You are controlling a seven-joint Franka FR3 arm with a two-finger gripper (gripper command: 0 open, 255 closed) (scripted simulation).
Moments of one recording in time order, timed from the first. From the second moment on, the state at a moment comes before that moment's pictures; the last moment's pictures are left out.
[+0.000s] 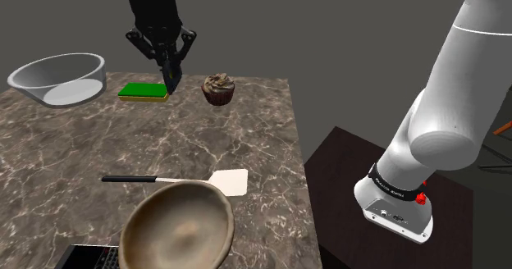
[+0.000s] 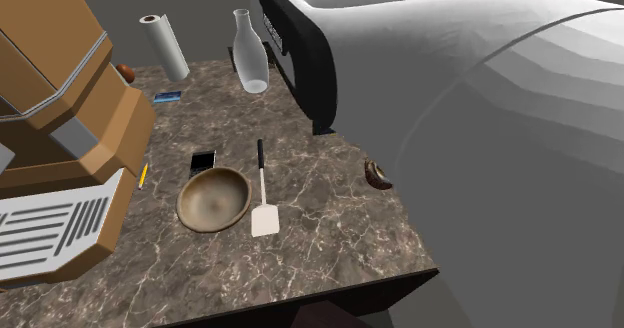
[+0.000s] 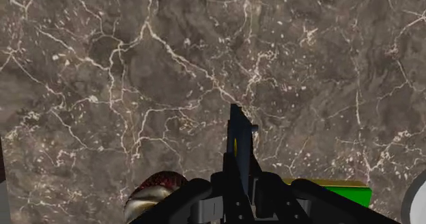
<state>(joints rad) 0.09 0.14 0.52 -1.59 -0.06 1.71 1.48</state>
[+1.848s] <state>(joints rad) 0.32 0.00 0.77 -1.80 0.00 1.81 1.95</state>
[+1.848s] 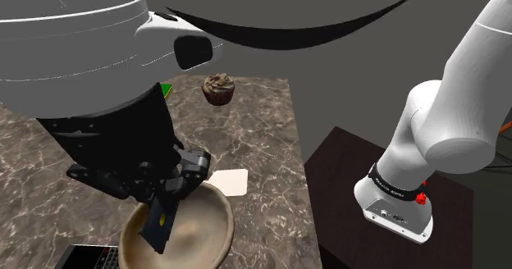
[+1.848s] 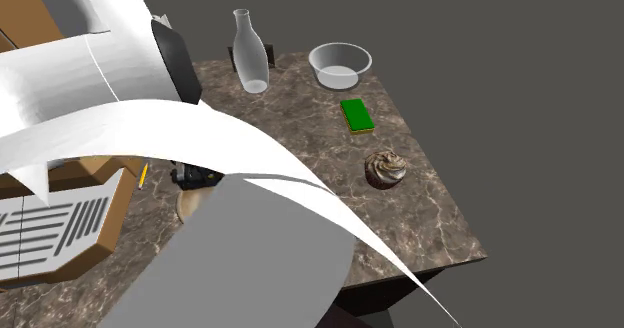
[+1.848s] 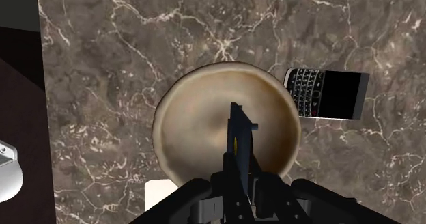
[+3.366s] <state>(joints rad) 0.32 0.01 0.77 -1.90 -0.01 1.91 1.96</state>
